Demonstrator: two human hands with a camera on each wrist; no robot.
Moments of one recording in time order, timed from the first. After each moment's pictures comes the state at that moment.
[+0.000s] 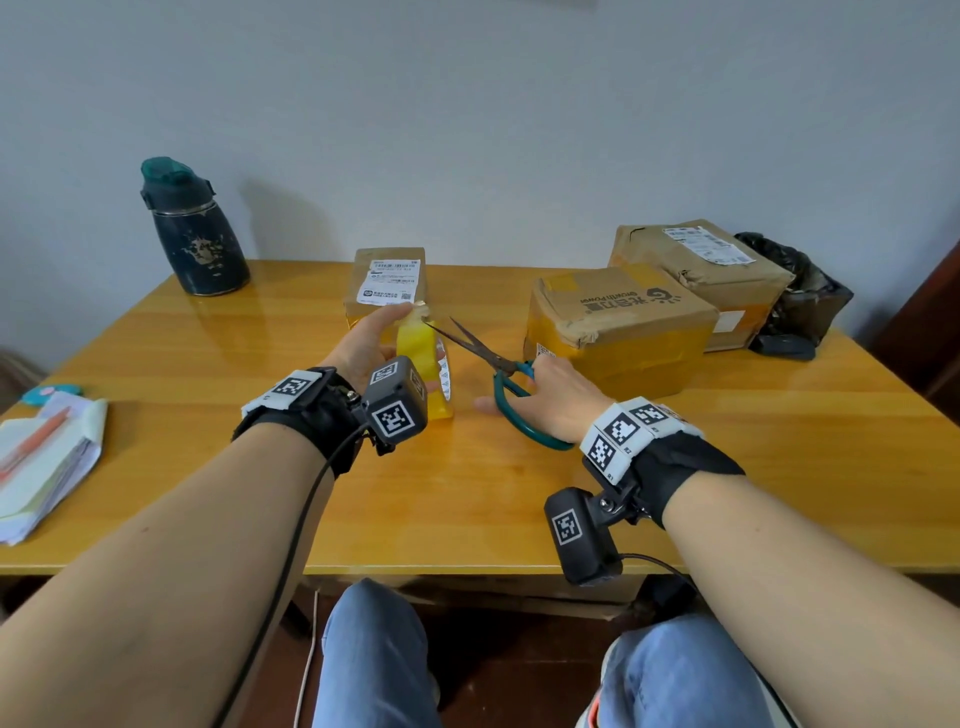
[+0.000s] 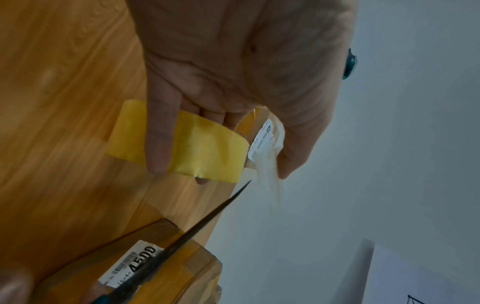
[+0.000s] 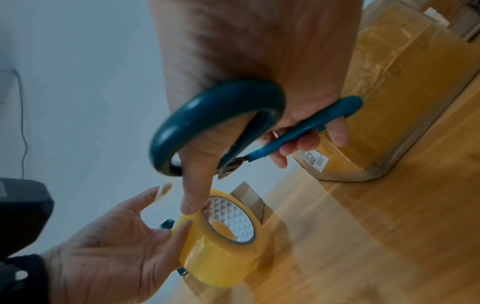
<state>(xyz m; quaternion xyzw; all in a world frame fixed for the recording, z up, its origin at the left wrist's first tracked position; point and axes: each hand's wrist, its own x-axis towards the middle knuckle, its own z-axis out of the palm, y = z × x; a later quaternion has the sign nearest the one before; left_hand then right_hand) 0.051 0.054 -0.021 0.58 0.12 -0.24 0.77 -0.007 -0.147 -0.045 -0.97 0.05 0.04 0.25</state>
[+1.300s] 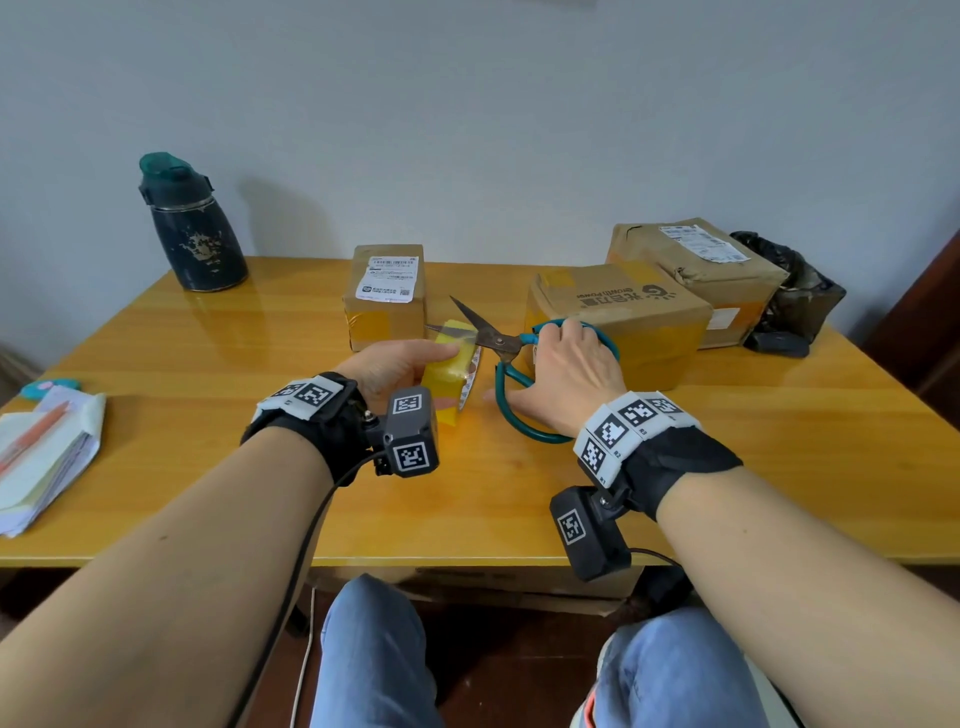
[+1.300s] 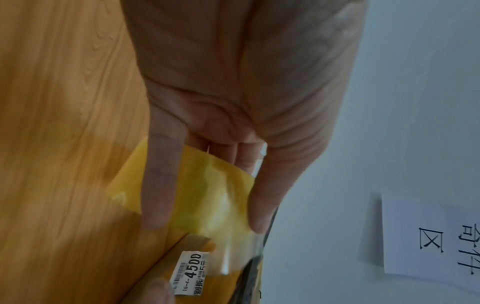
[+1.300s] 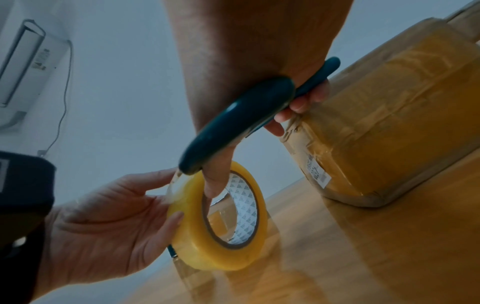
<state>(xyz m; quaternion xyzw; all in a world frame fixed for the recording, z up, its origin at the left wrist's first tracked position) 0.036 0.044 -0.031 0.63 0.03 -0.30 0.72 -0.018 -0.146 -0.032 -0.99 0.03 -0.10 0.00</state>
